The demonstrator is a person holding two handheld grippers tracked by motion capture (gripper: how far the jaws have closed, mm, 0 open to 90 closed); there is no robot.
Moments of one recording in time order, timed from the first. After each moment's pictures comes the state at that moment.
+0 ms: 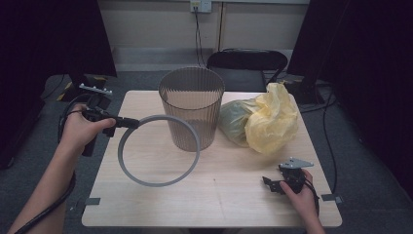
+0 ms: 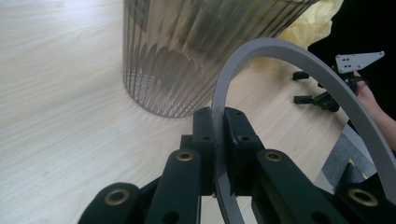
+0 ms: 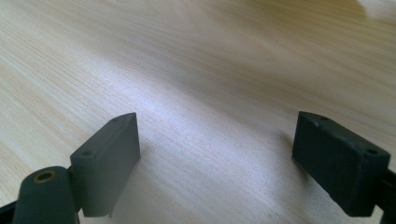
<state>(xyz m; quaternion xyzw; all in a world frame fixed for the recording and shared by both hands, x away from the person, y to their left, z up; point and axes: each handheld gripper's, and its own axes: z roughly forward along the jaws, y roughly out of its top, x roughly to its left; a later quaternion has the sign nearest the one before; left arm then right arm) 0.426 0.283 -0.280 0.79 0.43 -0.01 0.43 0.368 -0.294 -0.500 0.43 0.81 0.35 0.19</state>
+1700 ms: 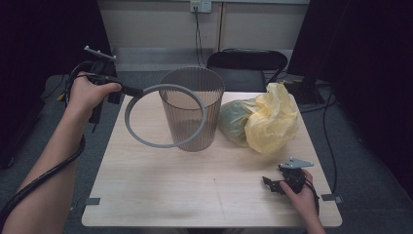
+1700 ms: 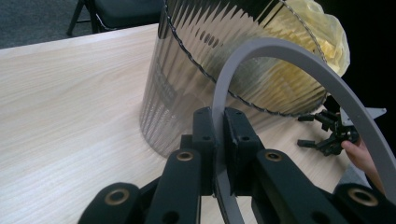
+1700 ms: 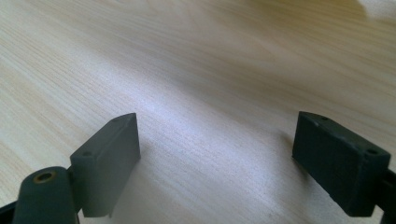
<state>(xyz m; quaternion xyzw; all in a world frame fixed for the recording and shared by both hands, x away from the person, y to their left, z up) 0.489 0.273 -0.232 0.77 0.47 0.00 0.43 0.368 -0.294 -0.500 0.43 0.81 0.35 0.19</state>
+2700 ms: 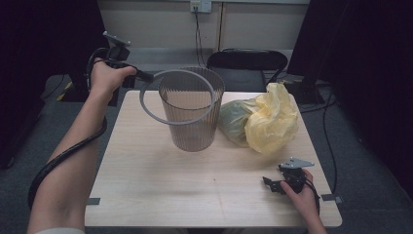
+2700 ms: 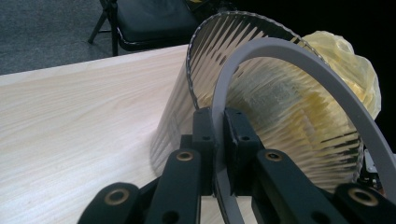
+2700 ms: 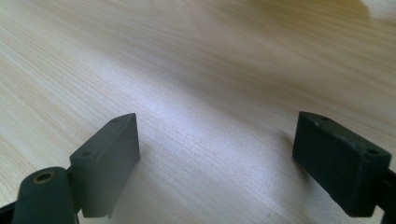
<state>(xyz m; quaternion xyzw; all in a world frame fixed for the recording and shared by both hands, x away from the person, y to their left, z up) 0.536 0.245 -0.224 0.75 0.51 0.02 0.43 0.369 -0.296 -0.499 0.43 0.81 0.36 0.18</state>
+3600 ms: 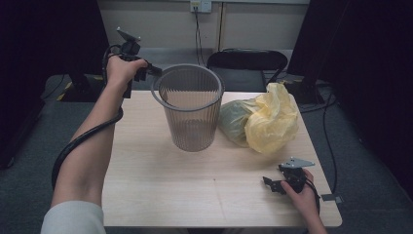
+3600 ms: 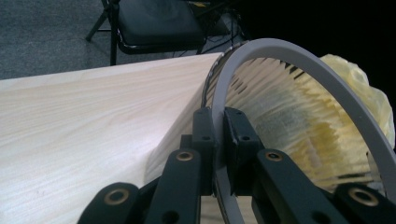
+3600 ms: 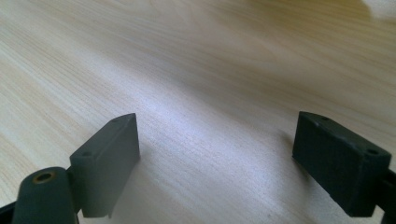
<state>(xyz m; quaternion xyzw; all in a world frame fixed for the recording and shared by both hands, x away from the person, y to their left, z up) 0.580 0.228 -0.236 0.73 0.54 0.01 0.43 0.370 -0.297 -0.499 0.43 0.81 0.36 0.18</state>
